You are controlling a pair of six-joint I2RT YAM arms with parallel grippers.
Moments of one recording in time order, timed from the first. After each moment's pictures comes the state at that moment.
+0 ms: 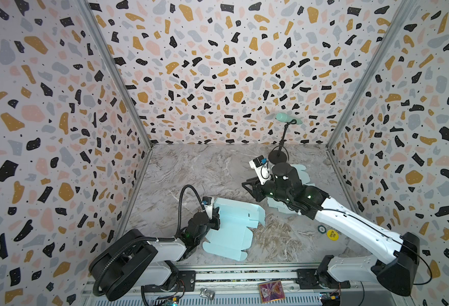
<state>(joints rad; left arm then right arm) -0.69 1.30 0.16 0.74 -0.23 -0.34 0.86 1.24 1.16 -0.37 -0.10 0.25</state>
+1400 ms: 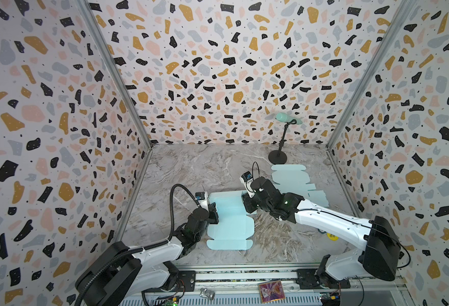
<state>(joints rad) -0.69 1.15 0.23 0.51 -0.30 -0.52 0.94 1.43 1.07 -0.33 0.11 0.23</state>
